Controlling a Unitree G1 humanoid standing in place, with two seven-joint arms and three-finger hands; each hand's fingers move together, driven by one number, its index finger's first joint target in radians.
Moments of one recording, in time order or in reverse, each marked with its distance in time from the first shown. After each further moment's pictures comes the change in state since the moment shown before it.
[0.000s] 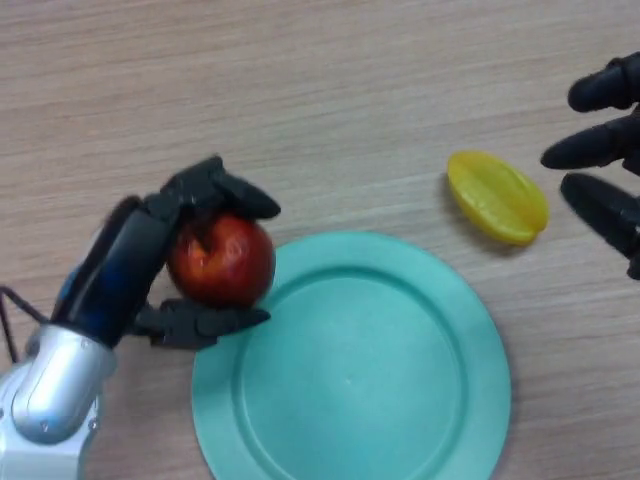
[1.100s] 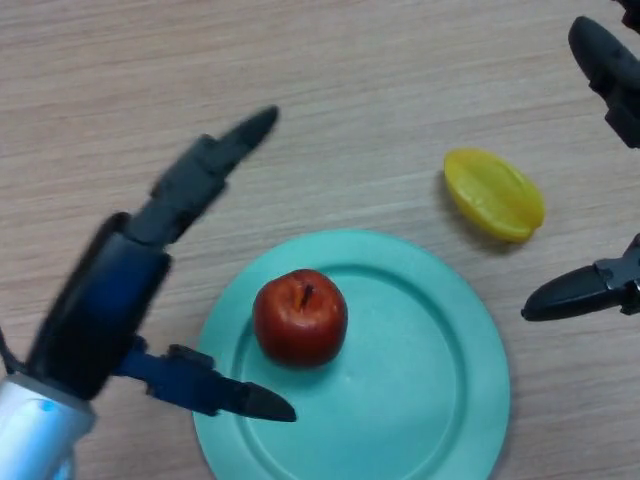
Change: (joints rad) left arm 0.100 -0.038 0.049 -0.362 -0.242 0.115 -0.068; right arm -0.082 -0.004 0.076 0.034 -0.022 0.019 -0.023
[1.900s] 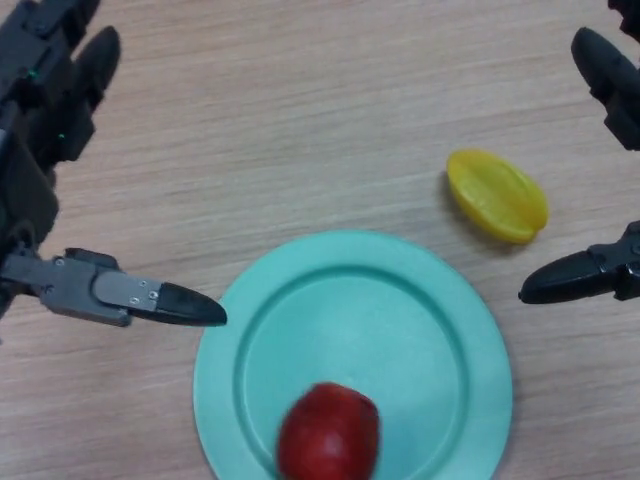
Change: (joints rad) left arm -0.214 0.122 0.199 -0.083 -0.355 0.383 0.138; right arm -0.019 0.000 0.014 0.056 -0.028 -0.002 -0.001
